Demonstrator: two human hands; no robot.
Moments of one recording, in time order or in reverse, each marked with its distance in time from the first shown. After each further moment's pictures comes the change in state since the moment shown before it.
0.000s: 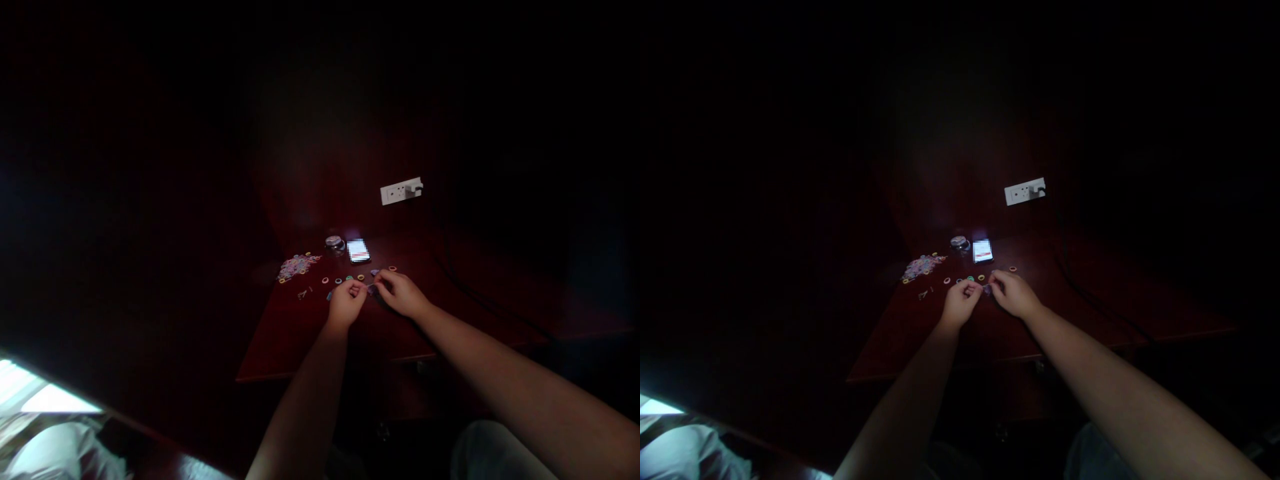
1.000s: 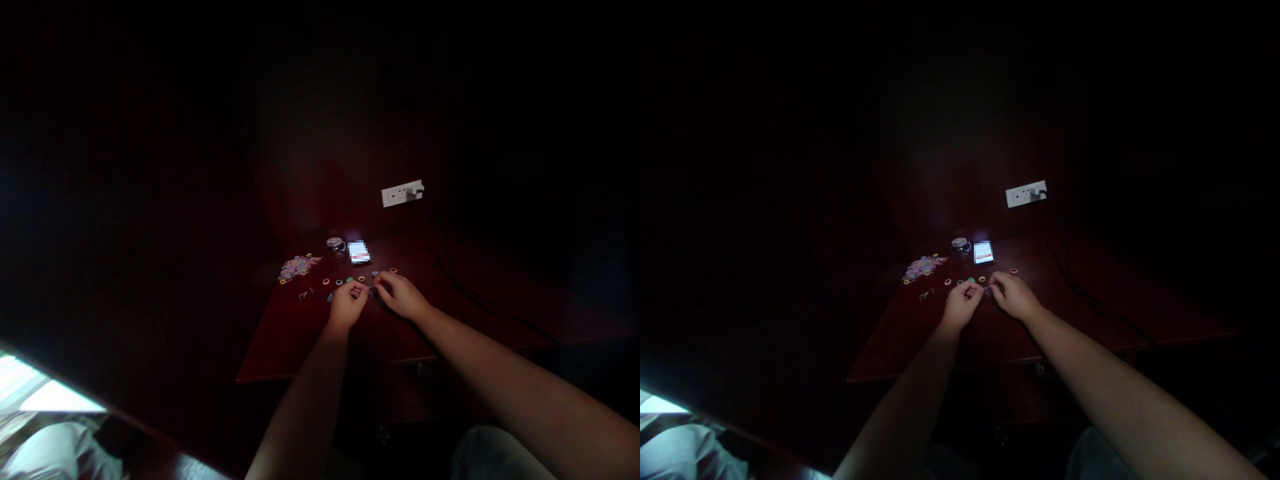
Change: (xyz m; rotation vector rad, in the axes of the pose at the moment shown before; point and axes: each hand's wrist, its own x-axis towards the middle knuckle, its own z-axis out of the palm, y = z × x) left_hand 0.000 -0.004 0.002 0.006 -0.005 0.044; right_hand 0.000 0.004 0.005 -0.034 -0.011 0.006
